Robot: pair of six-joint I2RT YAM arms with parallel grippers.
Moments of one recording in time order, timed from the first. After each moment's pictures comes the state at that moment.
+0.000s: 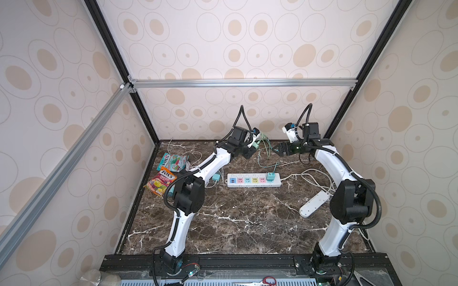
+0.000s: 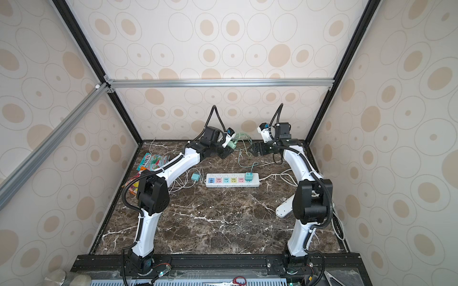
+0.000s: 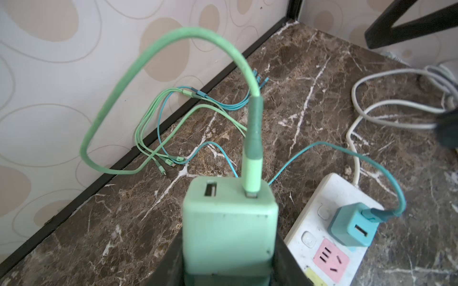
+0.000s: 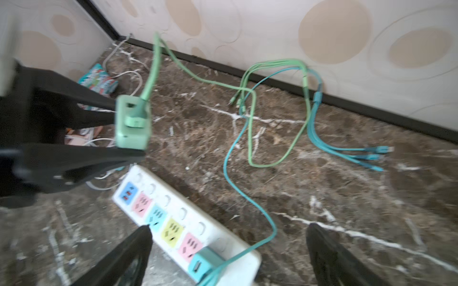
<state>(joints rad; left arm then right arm) -0.56 2.19 1.99 -0.43 0.18 0.26 0.08 1.85 1.68 -0.65 -0.55 -0.12</state>
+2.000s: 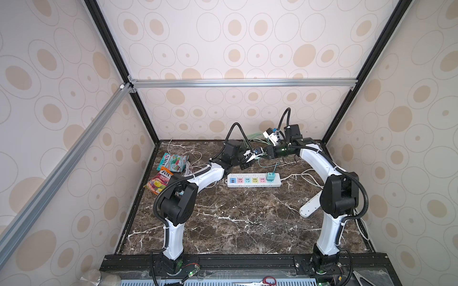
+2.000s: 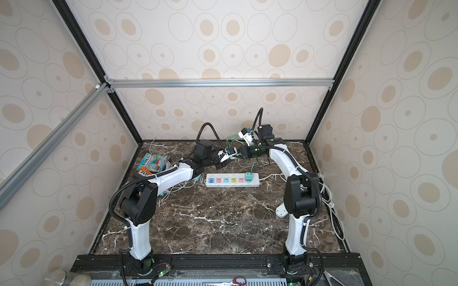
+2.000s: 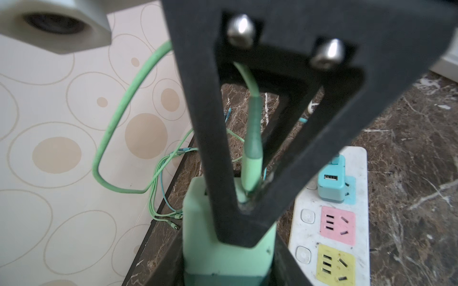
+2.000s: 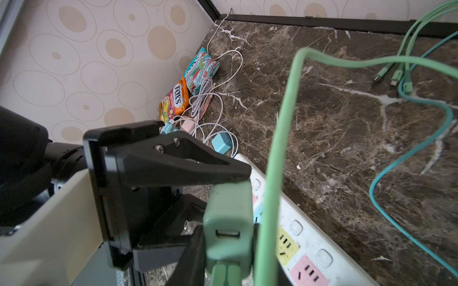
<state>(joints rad) -0.56 1.96 1.46 0.10 0.32 0.67 0.21 1.97 1.77 -0.70 -0.85 -0.03</state>
